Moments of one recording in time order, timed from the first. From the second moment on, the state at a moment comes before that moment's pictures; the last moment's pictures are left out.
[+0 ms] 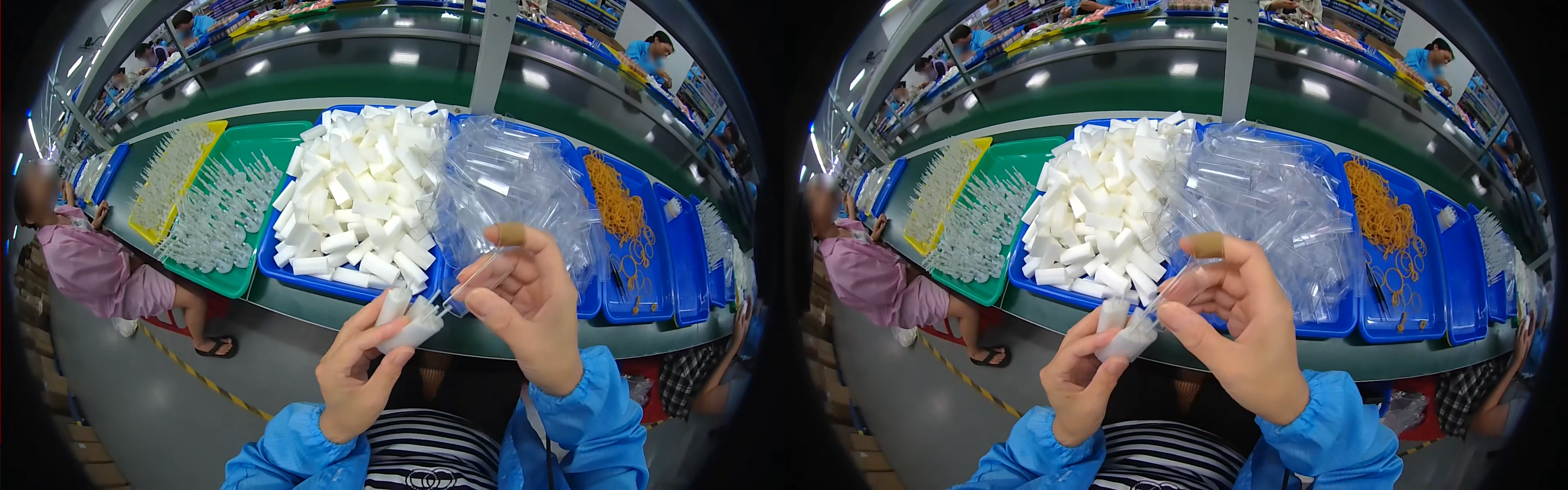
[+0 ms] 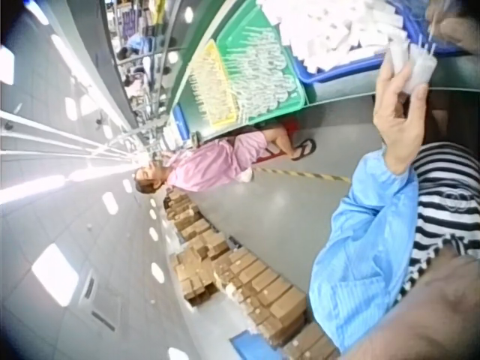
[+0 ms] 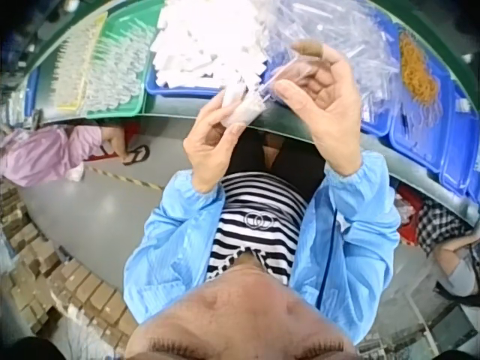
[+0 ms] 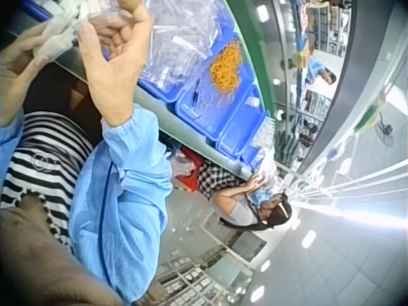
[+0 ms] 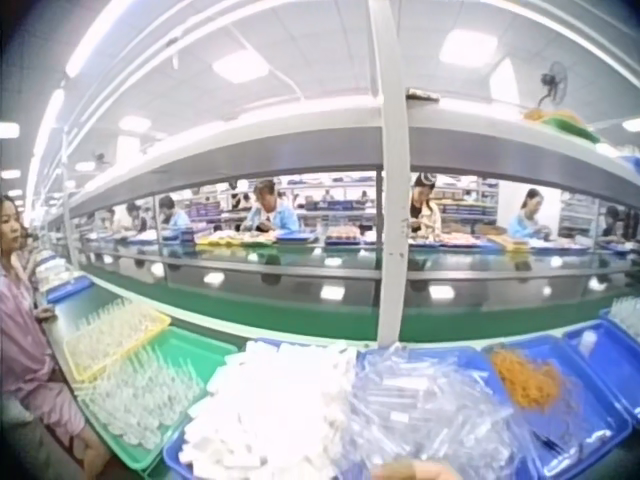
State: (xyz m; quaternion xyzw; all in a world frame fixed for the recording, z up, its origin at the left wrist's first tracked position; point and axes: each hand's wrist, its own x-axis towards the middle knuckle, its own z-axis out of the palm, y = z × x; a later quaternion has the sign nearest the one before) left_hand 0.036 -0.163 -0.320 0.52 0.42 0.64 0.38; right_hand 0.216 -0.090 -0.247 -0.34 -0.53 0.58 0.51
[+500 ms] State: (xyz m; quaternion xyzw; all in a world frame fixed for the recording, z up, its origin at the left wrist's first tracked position) left_hand 0.047 -0.170 -0.316 0.53 0.41 0.61 0.43; right_hand 0.224 -0.100 -0.271 -0.37 -0.71 0.37 0.47
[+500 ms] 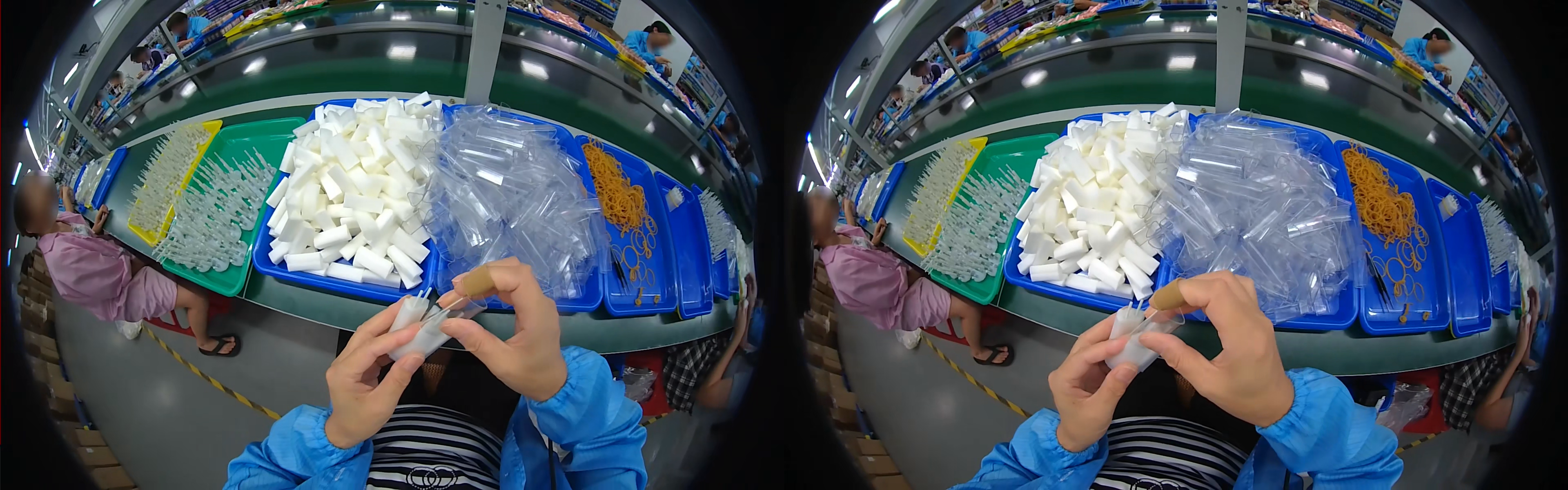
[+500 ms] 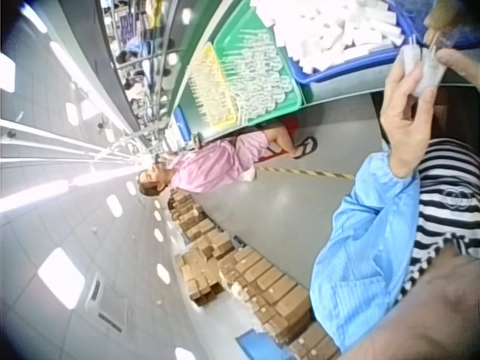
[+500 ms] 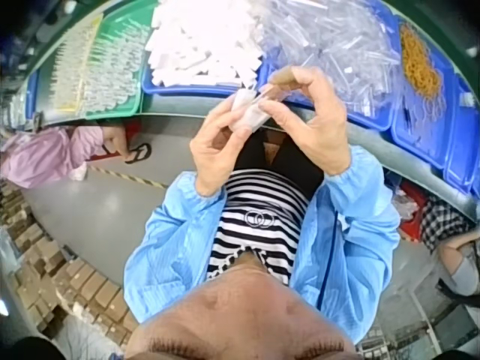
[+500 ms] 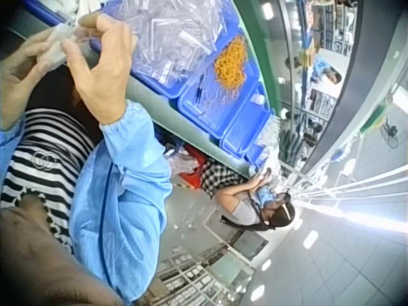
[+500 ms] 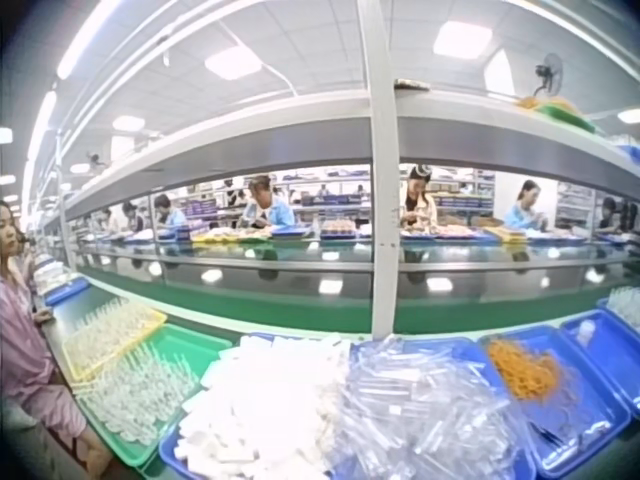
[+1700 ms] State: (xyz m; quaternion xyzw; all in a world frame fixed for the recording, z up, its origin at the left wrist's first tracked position) left_hand 0.038 -0.169 -0.323 0.48 0.43 0.63 0.43; right_hand 0.210 -0.087 -0.254 -0.33 -0.65 0.55 0.41
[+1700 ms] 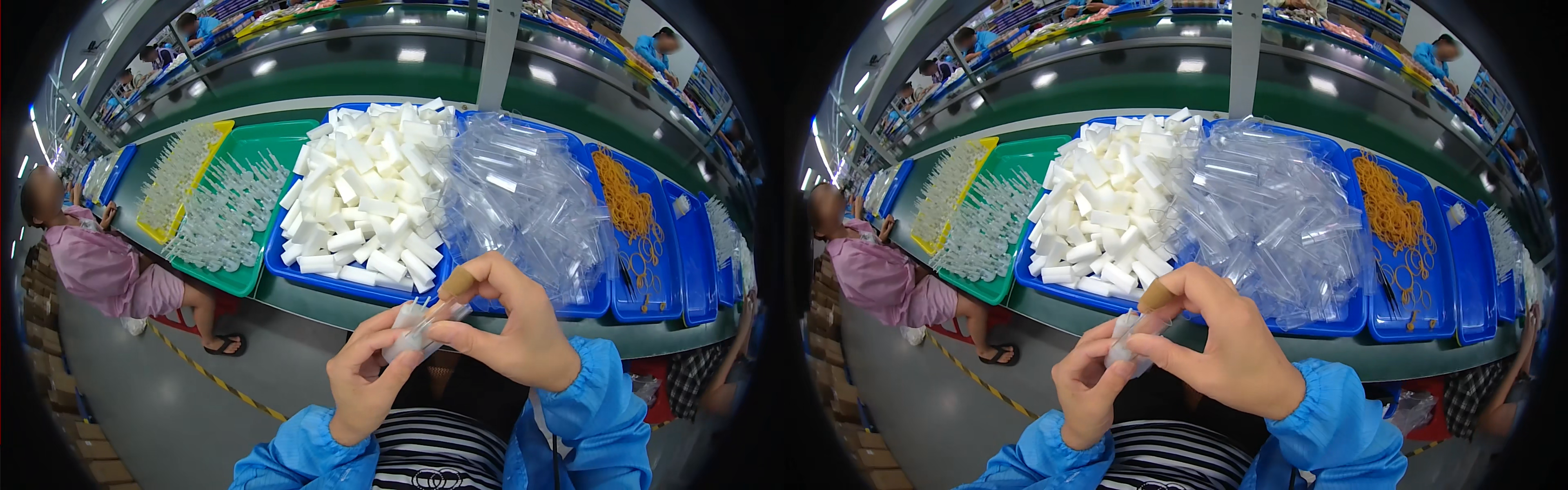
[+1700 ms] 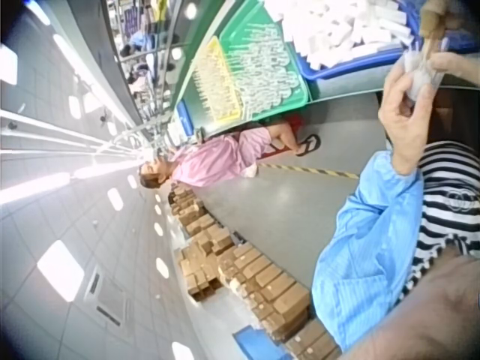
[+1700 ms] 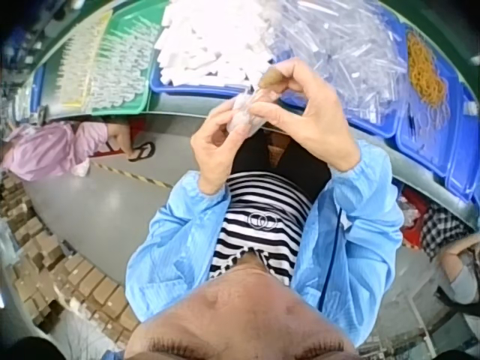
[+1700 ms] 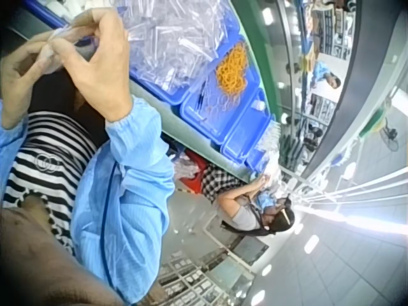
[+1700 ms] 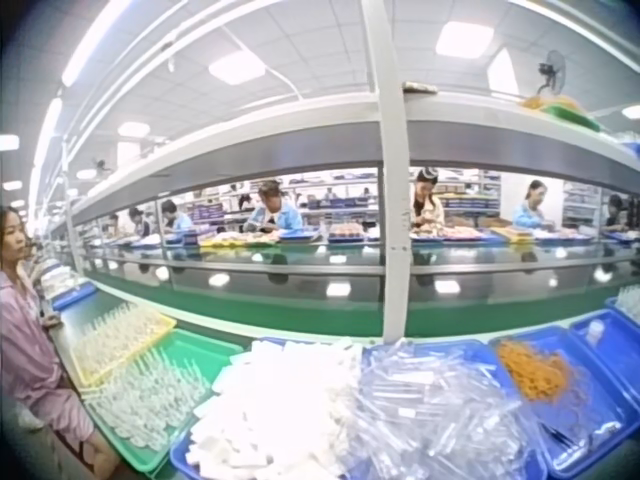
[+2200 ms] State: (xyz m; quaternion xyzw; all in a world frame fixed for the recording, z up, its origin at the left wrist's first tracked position) left_hand 0.034 -0.171 -0.321 0.57 0.50 0.57 0.32; right_hand 0.212 -0.088 -0.261 -0.33 -0.78 0.35 0.40
